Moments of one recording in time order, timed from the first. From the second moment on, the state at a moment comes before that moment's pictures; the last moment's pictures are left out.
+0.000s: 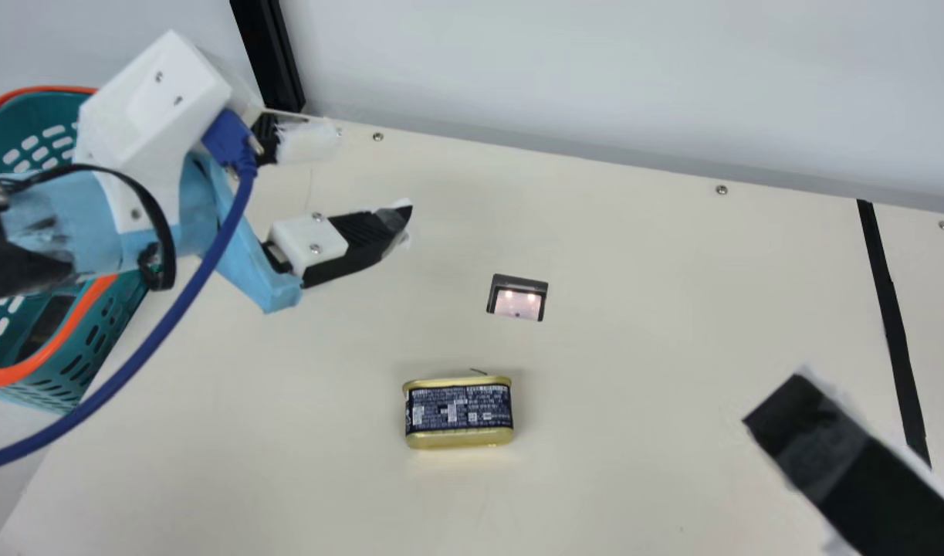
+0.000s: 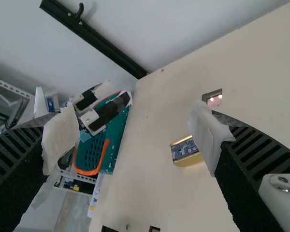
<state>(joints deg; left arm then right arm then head) -9.5 72.1 -47.5 -63.5 24.2 79.5 21.0 33.7 -52.7 19.9 45.5 30.9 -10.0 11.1</state>
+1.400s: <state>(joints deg) -12.2 55.2 -26.0 -20.0 -3.9 46.6 23.0 77.4 -71.3 11.1 53.5 -9.6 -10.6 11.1</state>
